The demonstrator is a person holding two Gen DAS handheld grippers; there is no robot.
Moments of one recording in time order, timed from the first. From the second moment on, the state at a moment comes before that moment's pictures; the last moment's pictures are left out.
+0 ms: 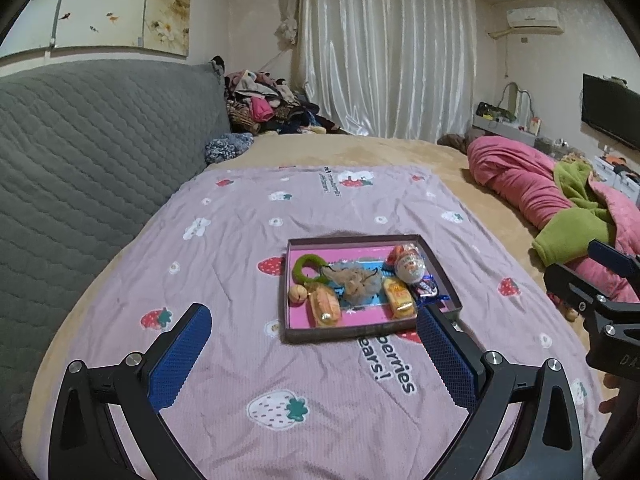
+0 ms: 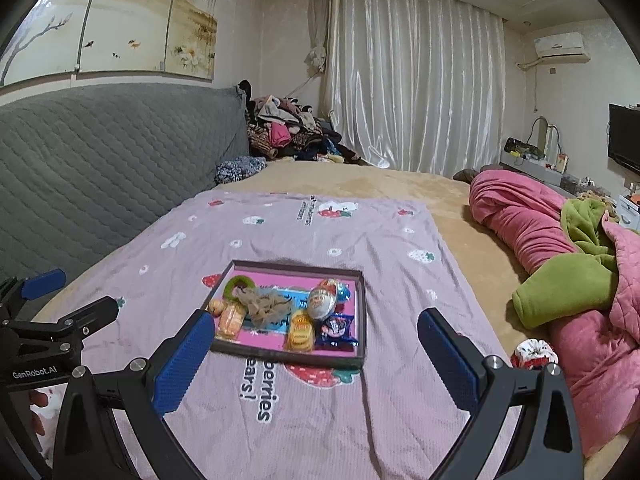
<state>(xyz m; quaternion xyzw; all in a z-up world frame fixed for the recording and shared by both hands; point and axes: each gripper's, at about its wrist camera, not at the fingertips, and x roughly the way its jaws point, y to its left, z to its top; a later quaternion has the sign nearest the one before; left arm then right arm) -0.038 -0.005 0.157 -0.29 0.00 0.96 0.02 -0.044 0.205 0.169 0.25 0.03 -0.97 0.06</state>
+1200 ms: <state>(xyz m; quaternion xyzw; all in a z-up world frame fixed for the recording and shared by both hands) -0.024 0.002 0.110 -0.34 0.00 0.94 0.03 -0.027 0.208 0.125 0.30 0.03 -0.95 0.06</state>
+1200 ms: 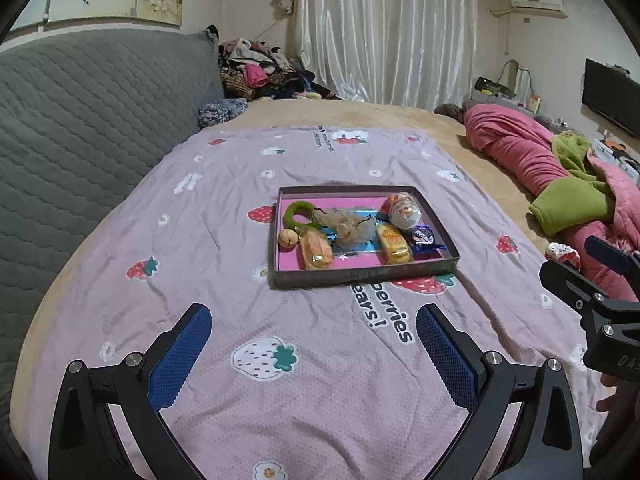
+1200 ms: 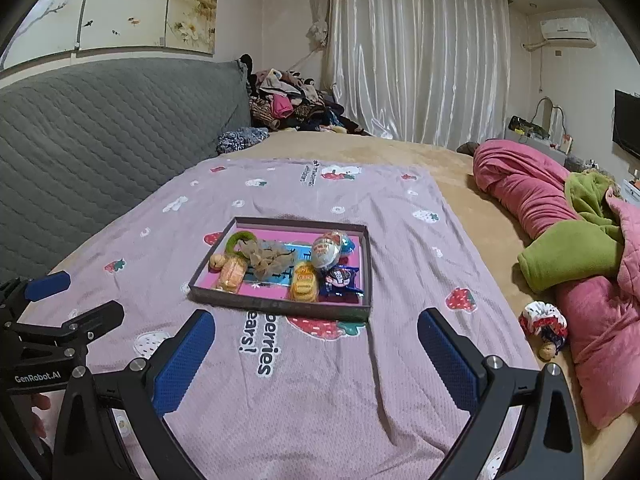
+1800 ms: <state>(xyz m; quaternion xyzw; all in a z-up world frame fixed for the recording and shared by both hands) -0.021 -0.001 0.074 -0.36 -0.02 0.93 0.01 -0.023 0.216 0.085 0.33 0.02 -0.94 0.06</state>
